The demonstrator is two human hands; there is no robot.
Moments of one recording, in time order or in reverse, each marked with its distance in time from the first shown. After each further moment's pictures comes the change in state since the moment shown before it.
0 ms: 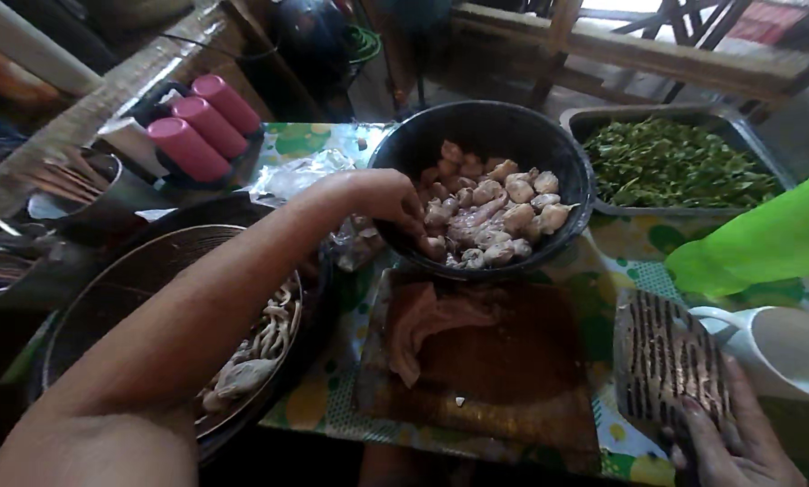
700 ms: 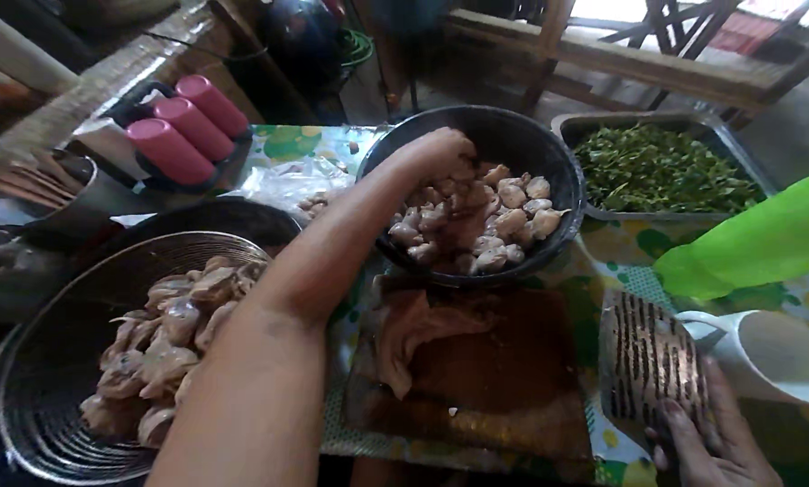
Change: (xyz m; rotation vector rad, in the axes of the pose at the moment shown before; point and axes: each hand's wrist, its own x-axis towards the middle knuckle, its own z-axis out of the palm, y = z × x) left_hand 0.119 -0.009 -0.027 0.008 0.436 0.124; right_hand 0.000 -0.002 0.007 0.044 -0.005 0.011
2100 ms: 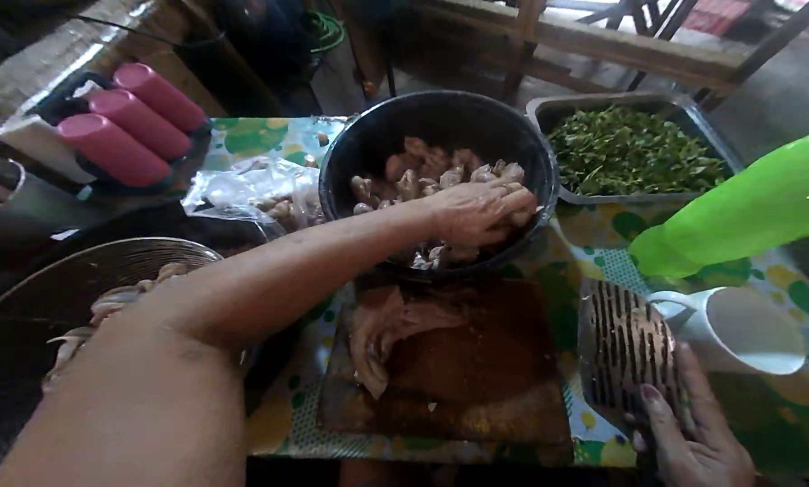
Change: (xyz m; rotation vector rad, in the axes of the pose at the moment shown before) left_hand -0.014 0.100 0.049 -0.076 0.105 0.576; right_hand -0.008 0.006 -0.003 -0.061 0.038 -0.074
